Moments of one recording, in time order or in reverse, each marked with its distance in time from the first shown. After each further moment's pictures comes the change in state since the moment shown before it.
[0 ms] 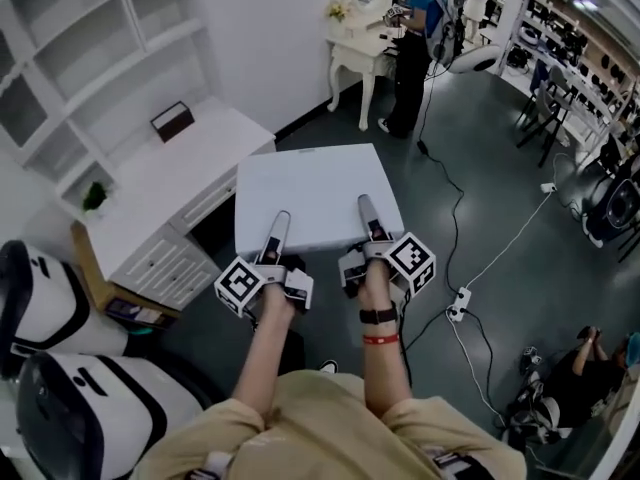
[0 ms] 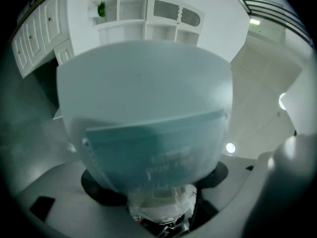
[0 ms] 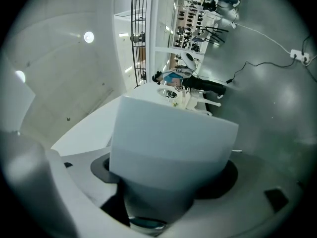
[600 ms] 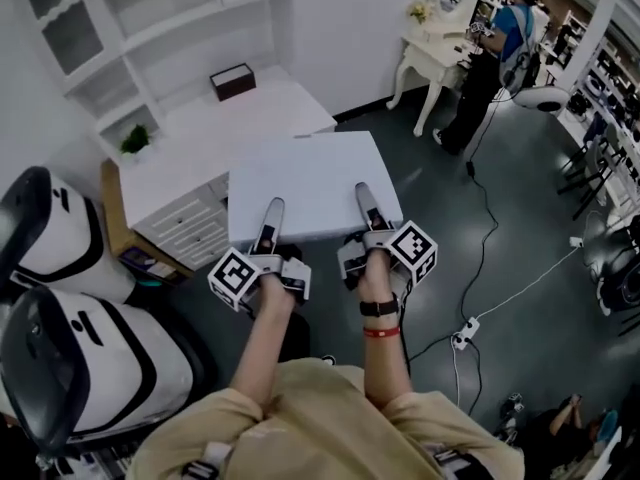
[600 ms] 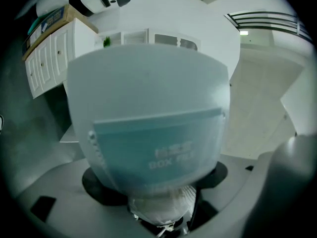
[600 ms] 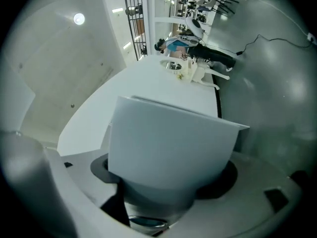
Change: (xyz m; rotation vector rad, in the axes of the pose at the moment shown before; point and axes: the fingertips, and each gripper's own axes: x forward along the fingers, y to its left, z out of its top) left arm -0.053 0.006 0.122 0.016 -0.294 0.058; right arm 0.087 0.032 -0.124 0.024 0.297 0.059
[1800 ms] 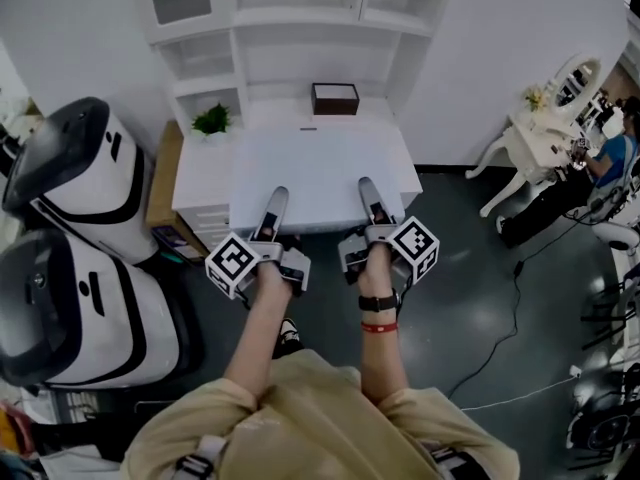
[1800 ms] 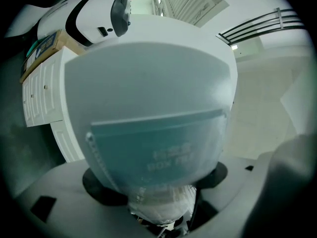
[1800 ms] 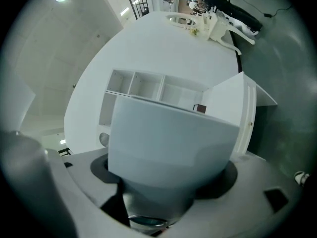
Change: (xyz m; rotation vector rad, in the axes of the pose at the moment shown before) left arm 0.063 0.034 0.239 0.060 -0.361 0.058; right arm 0.275 0.052 -0.143 -0.014 0.386 0.096
